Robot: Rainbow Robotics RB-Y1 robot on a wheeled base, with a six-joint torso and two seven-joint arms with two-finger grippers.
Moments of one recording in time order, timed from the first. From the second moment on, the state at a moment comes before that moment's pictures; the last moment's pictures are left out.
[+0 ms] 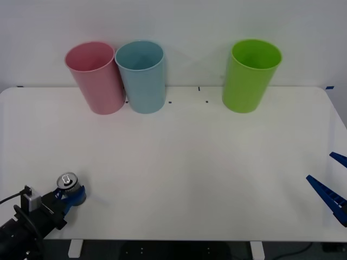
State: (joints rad) right arm 0.35 -0.40 -0.52 -1.66 0.96 -1.22 0.00; left arm 0.10 0.32 0.35 -1.07 -1.05 -1.11 -0.48
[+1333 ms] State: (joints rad) right arm 0.35 -0.40 -0.52 -1.66 0.96 -1.22 0.00; left arm 0.01 0.32 0.33 -1.30 -0.90 -0.96 -0.36
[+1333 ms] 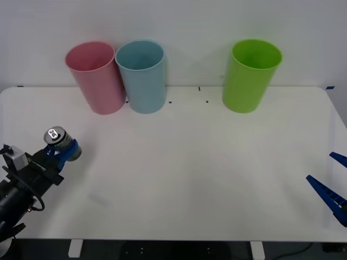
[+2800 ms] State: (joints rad) right arm 0.35 -0.40 -0.52 -1.66 0.96 -1.22 0.00; left arm -0.31 0.32 0.14 -1.57 -1.13 -0.48 0.23
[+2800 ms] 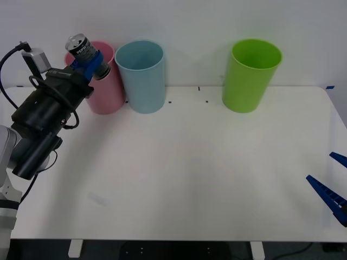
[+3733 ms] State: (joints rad) right arm 0.35 -0.40 -0.52 -1.66 0.96 -1.22 0.00; left arm -0.72 0.32 -0.03 -1.20 -1.25 -0.17 0.27
